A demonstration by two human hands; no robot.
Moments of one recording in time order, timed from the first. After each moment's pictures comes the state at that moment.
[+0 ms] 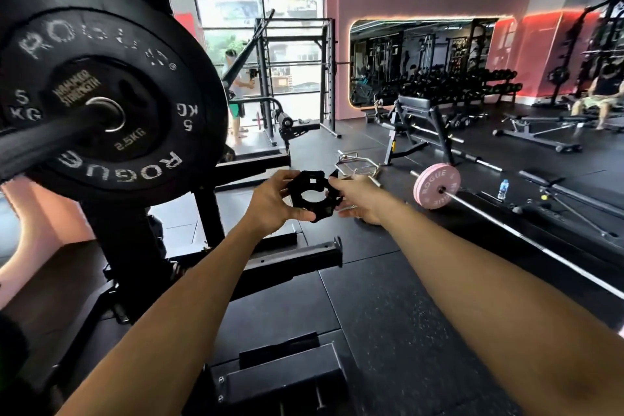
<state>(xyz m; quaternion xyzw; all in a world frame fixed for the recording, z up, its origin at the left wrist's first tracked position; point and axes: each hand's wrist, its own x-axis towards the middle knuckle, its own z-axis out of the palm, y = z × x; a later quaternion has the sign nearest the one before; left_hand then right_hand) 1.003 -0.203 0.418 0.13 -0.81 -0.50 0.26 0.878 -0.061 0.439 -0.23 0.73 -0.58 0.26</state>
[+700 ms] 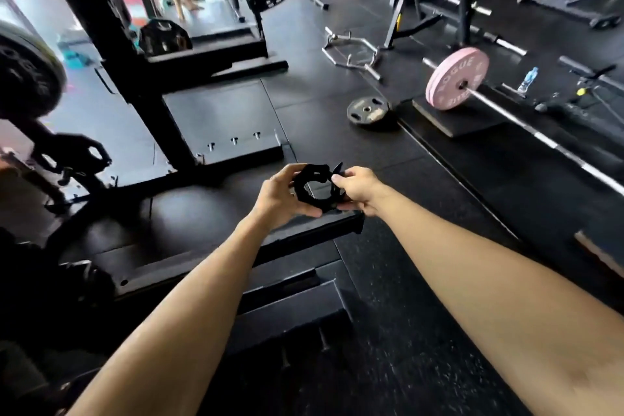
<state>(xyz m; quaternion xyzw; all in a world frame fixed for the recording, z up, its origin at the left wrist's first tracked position) 0.747 -0.430 0.181 0.23 -0.83 -0.50 0.09 0.641 -0.300 0.203 -0.06 0.77 -0.54 0.33</state>
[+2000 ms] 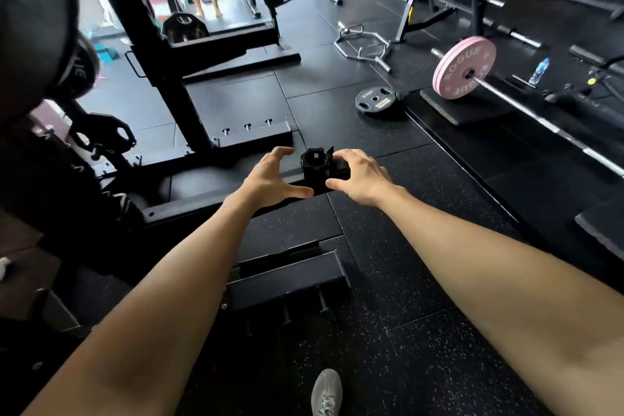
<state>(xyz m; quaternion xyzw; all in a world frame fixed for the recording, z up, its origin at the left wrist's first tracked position) 0.849 -0.351 0.197 0.26 -0.89 -0.36 0.05 0.733 -0.182 0.203 -0.36 0.89 -0.24 0.14</state>
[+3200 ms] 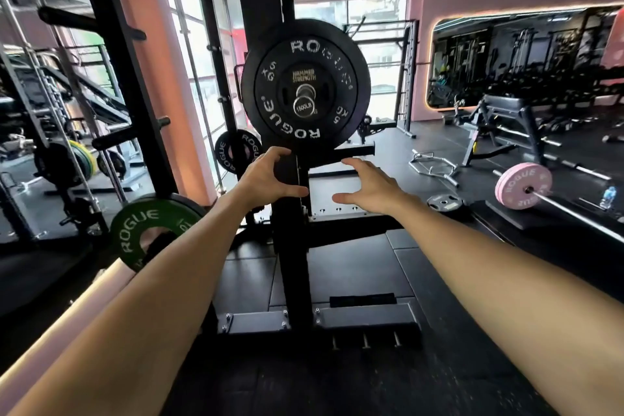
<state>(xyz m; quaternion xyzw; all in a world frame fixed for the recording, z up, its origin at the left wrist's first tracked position) 1.459 -0.169 0.473 0.28 -0.88 -0.26 0.29 1.277 -0.020 0.452 -0.52 0.80 -0.30 0.02</state>
